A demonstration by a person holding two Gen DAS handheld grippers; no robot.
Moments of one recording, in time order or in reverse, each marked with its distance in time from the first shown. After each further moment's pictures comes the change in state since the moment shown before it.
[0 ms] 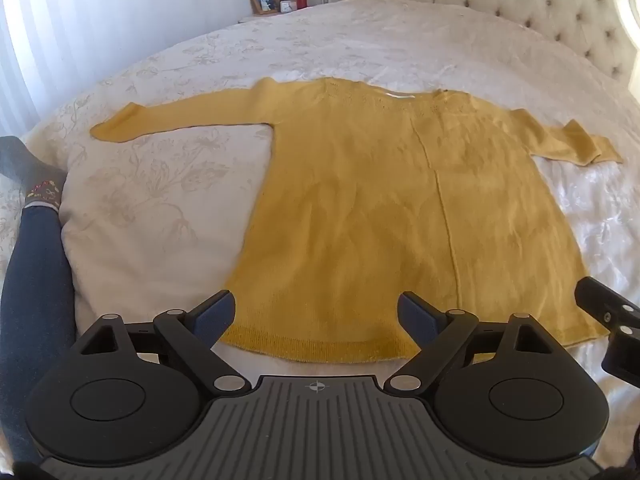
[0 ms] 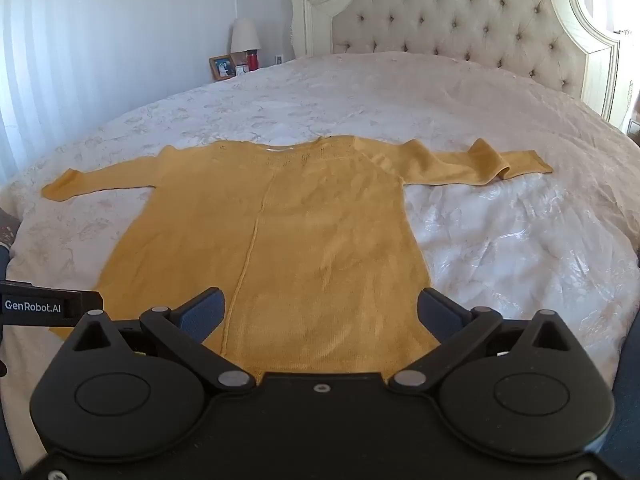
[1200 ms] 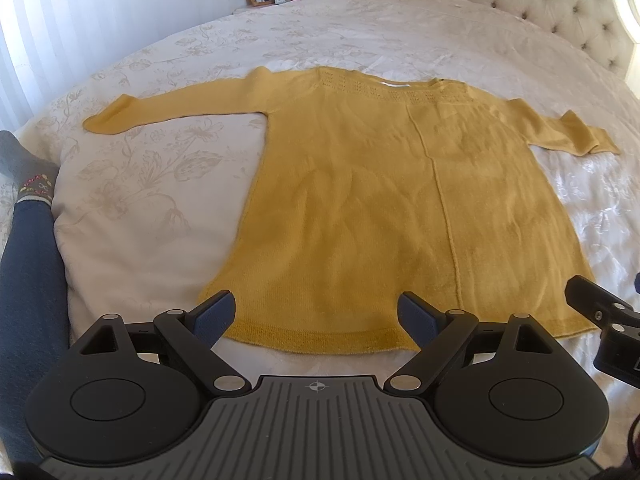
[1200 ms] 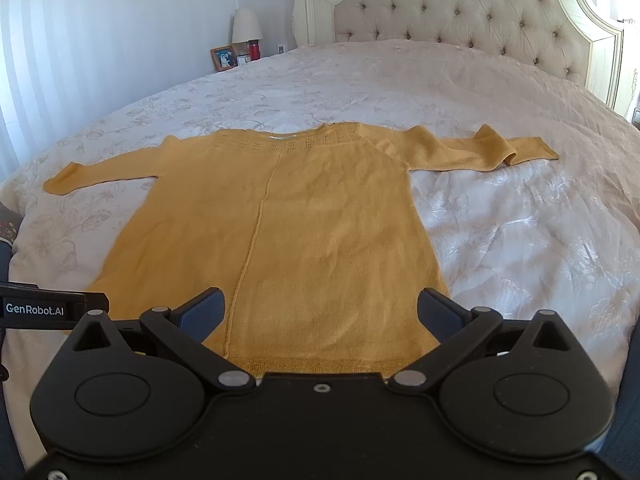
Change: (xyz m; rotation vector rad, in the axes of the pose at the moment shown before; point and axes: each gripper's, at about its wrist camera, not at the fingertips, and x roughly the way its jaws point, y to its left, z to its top) left arm 0.005 -0.004 -0.004 0.016 0.026 0.001; right arm 0.009 -0.001 -0.010 -0.007 0.036 0.007
